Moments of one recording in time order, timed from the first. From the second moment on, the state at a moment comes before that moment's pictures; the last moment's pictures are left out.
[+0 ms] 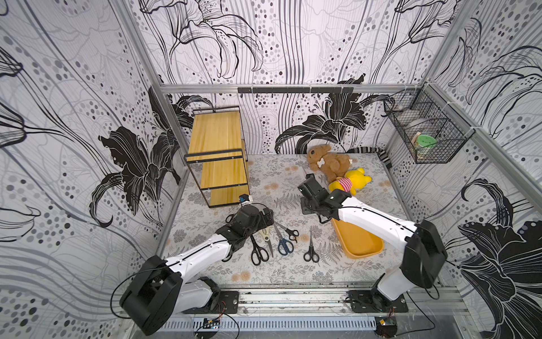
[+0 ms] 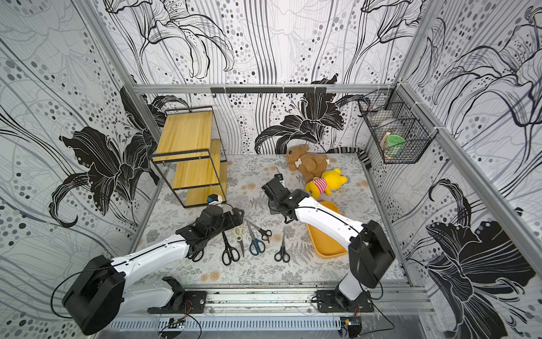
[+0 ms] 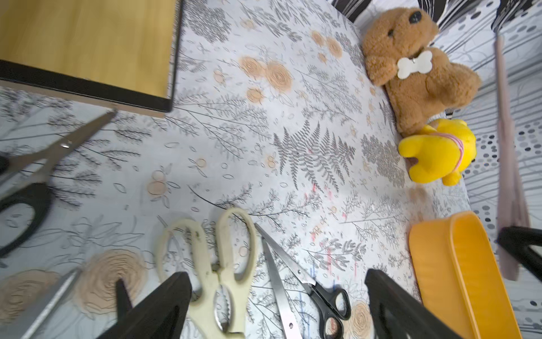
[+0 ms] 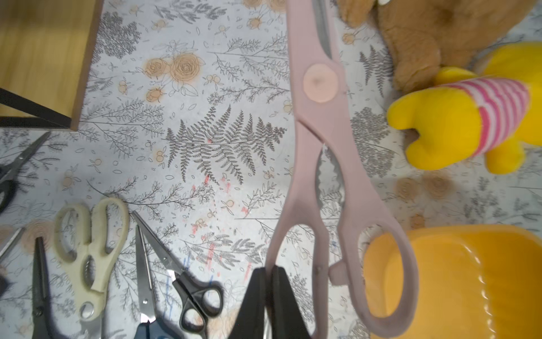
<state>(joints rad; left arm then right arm) -0.62 1.25 0.58 0.00 -0.15 -0.84 0.76 1.55 1.25 -0.70 0.36 0.48</state>
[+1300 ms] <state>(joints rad) -0.80 1.39 0.78 0.00 -0.27 -0.88 0.49 1.32 0.65 -0.54 0.14 0.58</state>
